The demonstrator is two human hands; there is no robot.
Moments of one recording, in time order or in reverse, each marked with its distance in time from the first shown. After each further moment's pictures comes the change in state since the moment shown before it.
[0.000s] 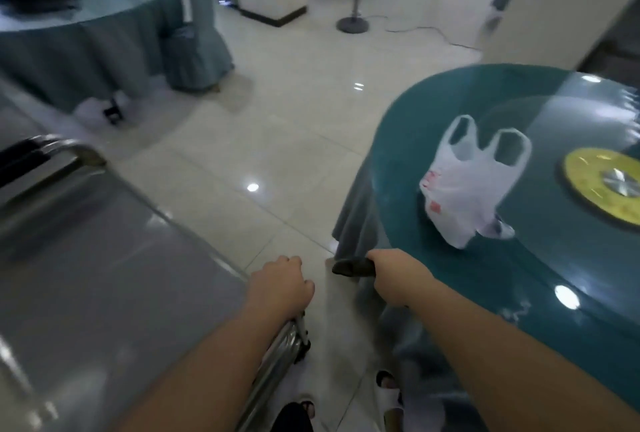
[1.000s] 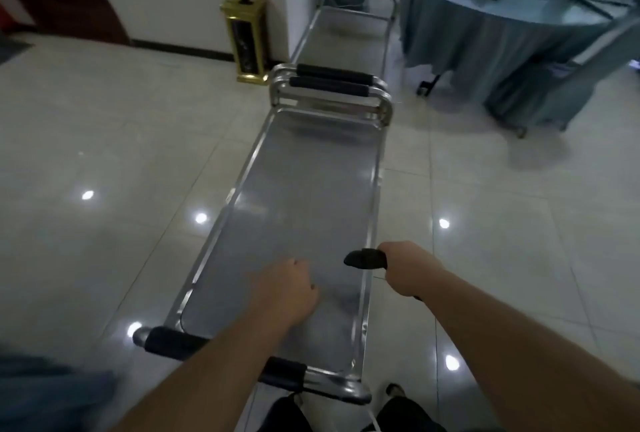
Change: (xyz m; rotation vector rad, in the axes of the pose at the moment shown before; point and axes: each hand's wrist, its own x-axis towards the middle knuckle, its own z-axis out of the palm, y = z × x) left_hand -0.056 -0.140 0.012 -0.523 0.187 -0.997; right_hand 0.168 -0.294 -0.022 -0.679 -0.186 -0.919
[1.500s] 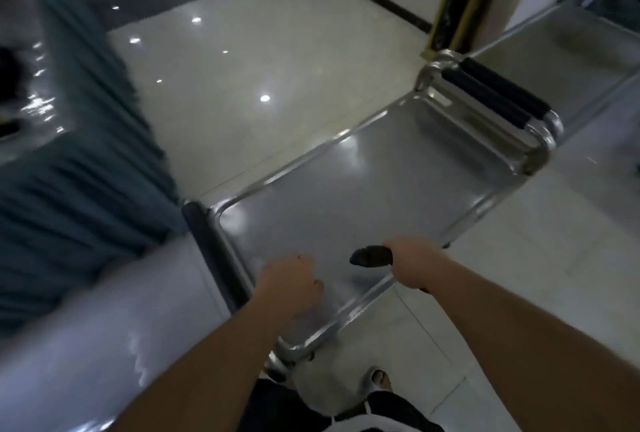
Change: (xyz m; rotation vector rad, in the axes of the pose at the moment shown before) left_hand -0.016 0.096 0.036 -0.248 -0.003 -0.645; right_hand 0.119 0.017 -0.053 -0.481 -0.190 -0.662
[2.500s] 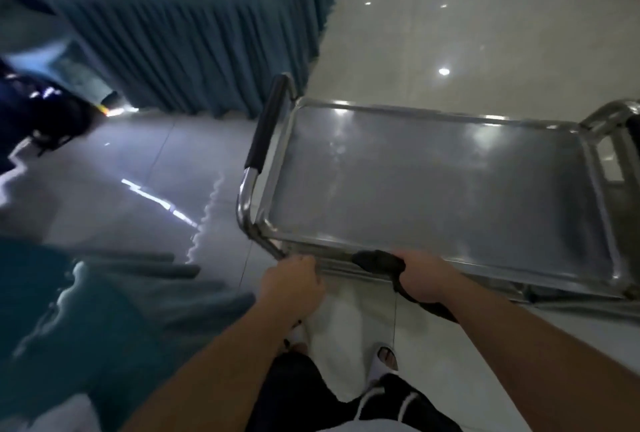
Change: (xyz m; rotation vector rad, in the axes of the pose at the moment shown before) left_hand -0.083 0.202 0.127 -0.543 0.087 -0.670; right_hand 0.025 0.124 0.019 -0.192 -0.317 -0.538
